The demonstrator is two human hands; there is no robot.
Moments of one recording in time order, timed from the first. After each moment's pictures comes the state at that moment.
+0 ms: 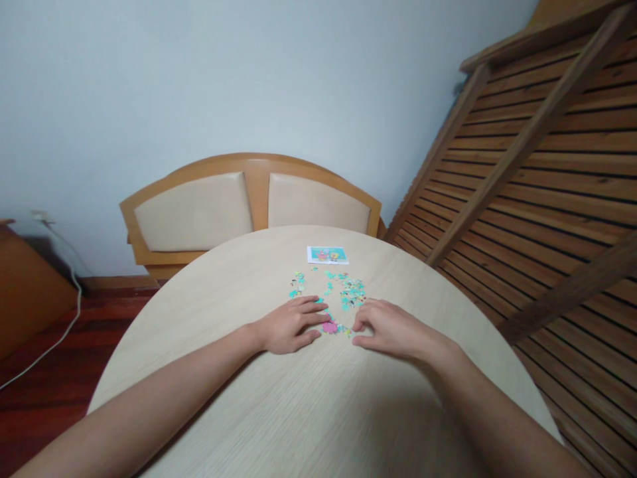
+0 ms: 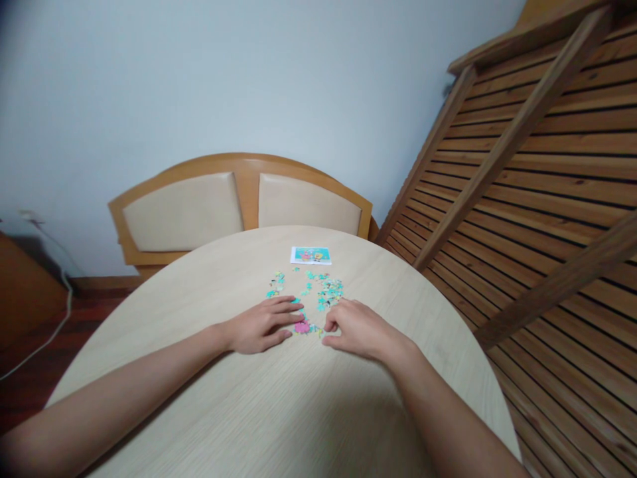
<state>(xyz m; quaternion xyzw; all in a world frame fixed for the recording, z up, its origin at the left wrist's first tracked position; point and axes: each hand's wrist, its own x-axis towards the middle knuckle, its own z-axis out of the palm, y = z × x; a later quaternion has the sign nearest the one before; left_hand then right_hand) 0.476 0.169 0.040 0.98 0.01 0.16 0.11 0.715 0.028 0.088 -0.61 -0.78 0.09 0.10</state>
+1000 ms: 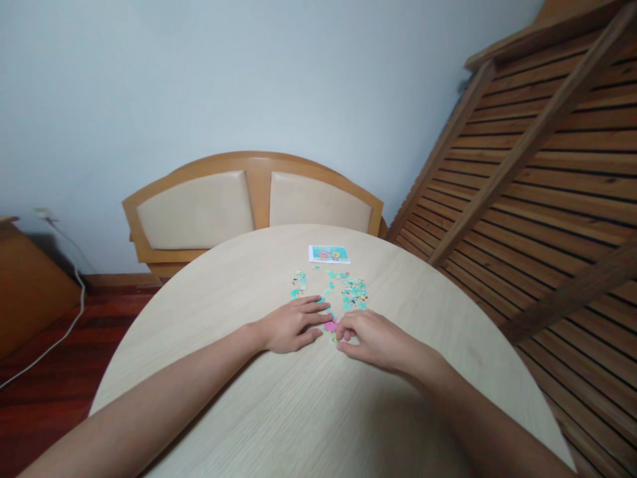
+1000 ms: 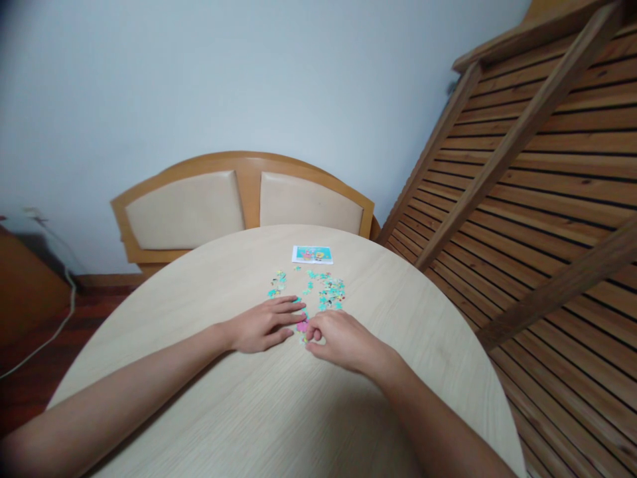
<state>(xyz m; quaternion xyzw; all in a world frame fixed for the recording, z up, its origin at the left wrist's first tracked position) 0.478 0.167 0.042 0.98 0.00 0.15 0.12 0.681 0.030 0.077 -0.60 -0.78 0.14 0.14</state>
